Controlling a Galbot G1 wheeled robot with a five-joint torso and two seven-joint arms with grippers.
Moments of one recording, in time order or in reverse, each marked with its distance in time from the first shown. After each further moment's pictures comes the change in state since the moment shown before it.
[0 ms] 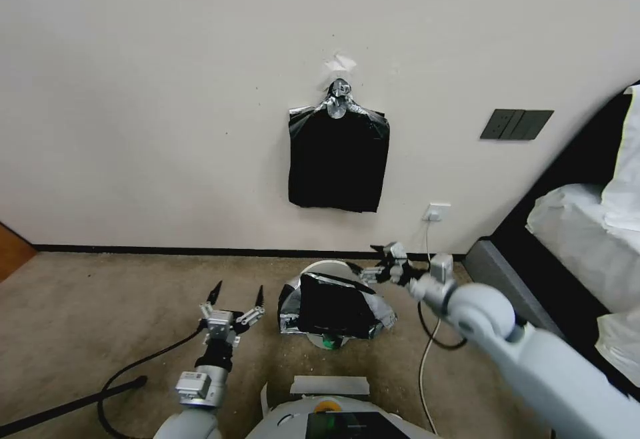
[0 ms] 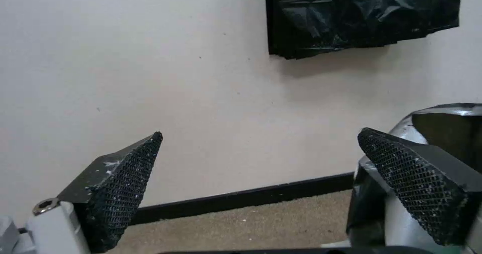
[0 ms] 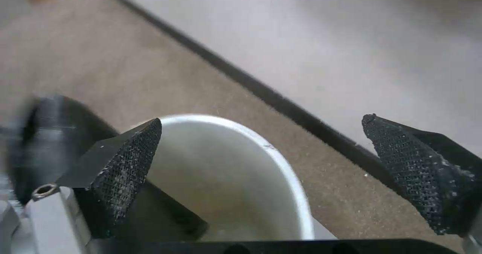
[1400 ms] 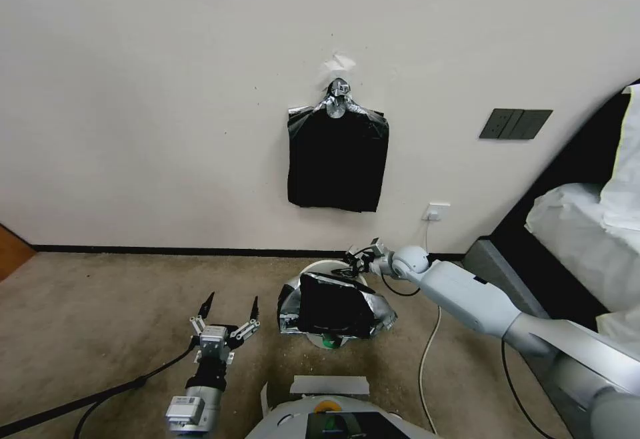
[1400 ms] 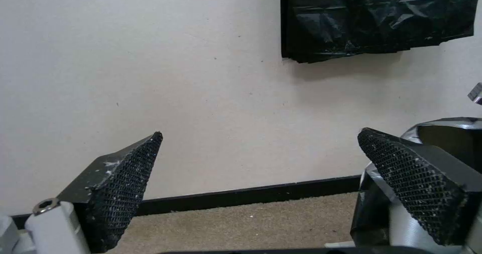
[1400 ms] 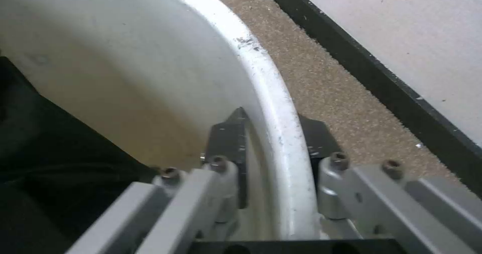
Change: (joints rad) left arm 0.062 -0.056 0.000 -0.064 0.016 0.013 -0.012; right arm 0.281 0.159 -0.387 -0.451 -0.146 0.106 -0.230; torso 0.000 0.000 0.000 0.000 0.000
